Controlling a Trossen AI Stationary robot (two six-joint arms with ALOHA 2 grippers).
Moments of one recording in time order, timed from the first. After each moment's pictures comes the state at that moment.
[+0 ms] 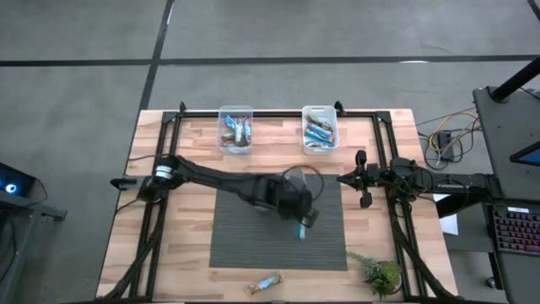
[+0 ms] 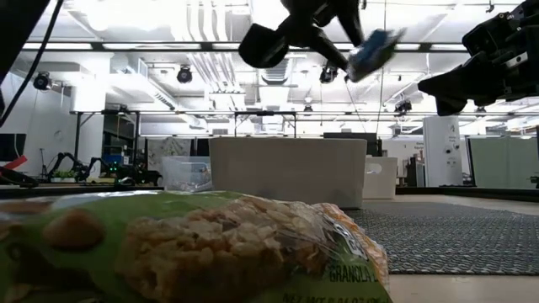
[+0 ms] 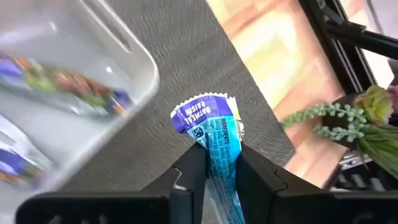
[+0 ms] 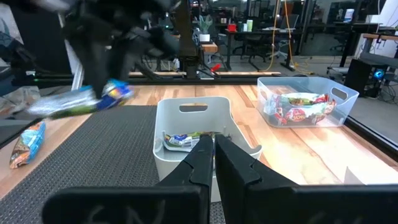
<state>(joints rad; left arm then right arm) -0.21 2.09 1.99 -0.82 -0.16 -1.15 -0.11 0.18 0.01 0.11 -0.10 0.03</state>
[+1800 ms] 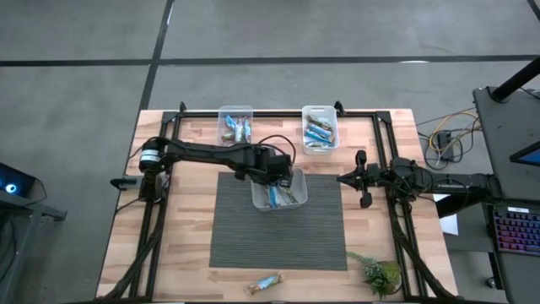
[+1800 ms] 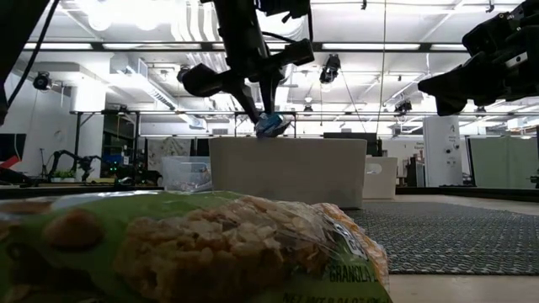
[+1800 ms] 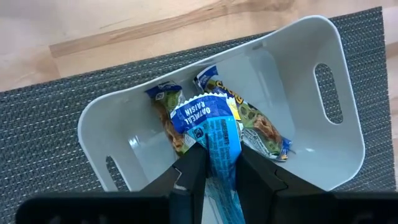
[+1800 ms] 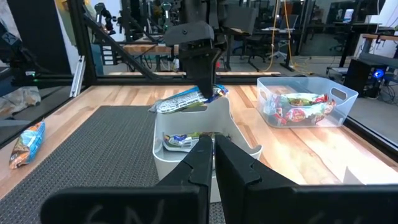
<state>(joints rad) 0.02 1.91 1.69 -0.99 -0.15 -1.29 -0.11 0.18 0.01 0.11 -0.10 0.03</state>
